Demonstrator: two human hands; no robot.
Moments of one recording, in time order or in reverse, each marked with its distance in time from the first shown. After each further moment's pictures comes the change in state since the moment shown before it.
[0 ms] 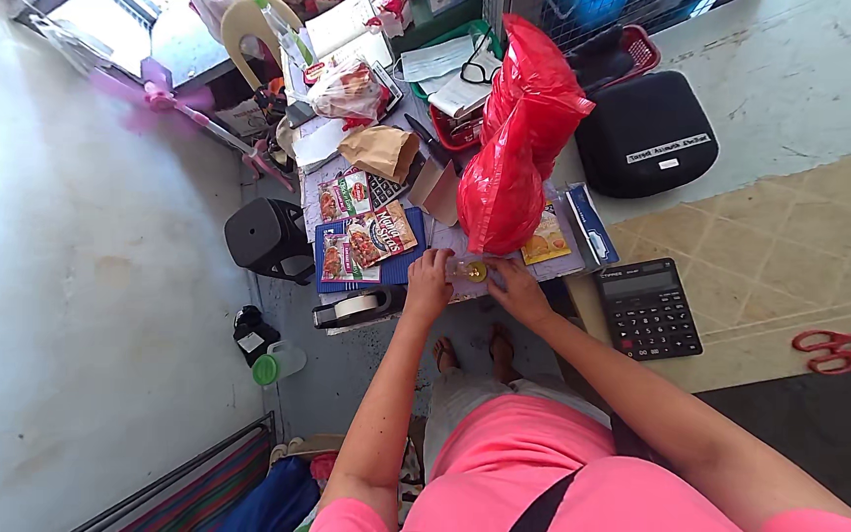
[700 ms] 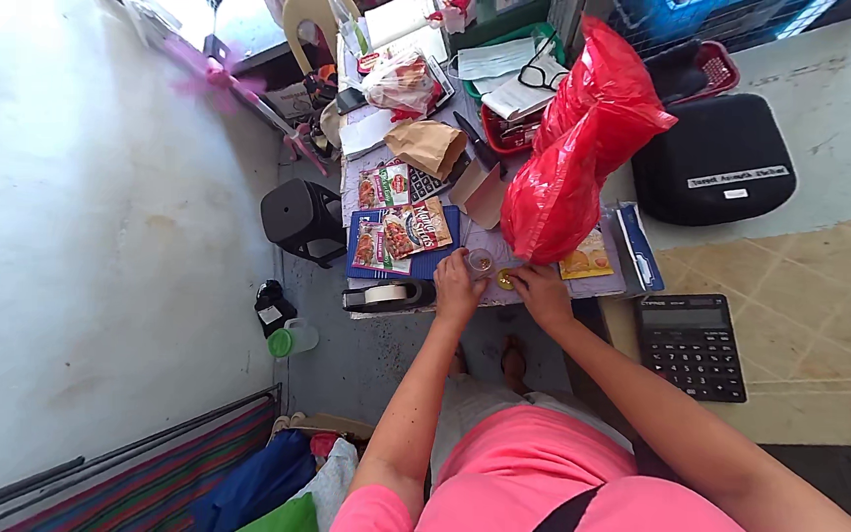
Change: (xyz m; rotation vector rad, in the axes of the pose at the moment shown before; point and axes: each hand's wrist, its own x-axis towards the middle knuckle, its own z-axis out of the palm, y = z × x) left_hand -0.007 -0.004 0.023 -0.119 0.278 -0.209; right_hand 0.025 -0.020 0.004 -0.152 -0.108 0.108
